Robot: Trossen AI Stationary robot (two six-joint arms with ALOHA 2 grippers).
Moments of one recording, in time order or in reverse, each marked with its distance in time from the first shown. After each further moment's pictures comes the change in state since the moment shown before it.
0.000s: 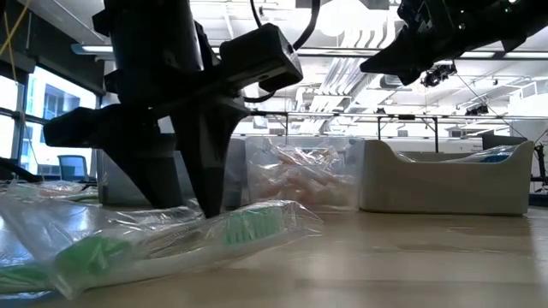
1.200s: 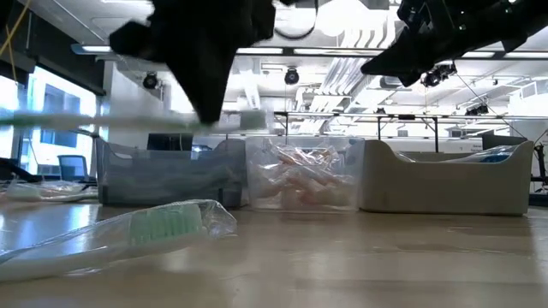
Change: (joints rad) left arm 0.050 0.007 0.354 -0.497 -0.021 0.292; right arm 0.000 0.000 0.000 -0.014 -0.004 0.003
